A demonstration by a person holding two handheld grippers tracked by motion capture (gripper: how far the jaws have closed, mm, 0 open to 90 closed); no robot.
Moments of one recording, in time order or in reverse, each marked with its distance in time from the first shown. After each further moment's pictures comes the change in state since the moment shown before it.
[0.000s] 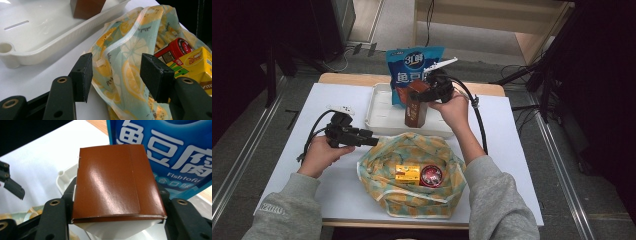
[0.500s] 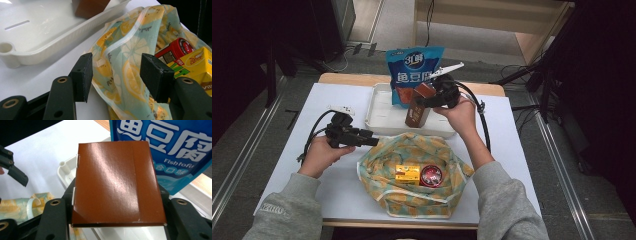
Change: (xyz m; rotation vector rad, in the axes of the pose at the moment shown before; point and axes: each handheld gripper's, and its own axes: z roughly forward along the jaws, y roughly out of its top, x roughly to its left) left arm -0.001 0.000 0.000 0.000 0.010 0.001; right arm 0.002 -0.017 -0.016 0.002 -0.007 -0.016
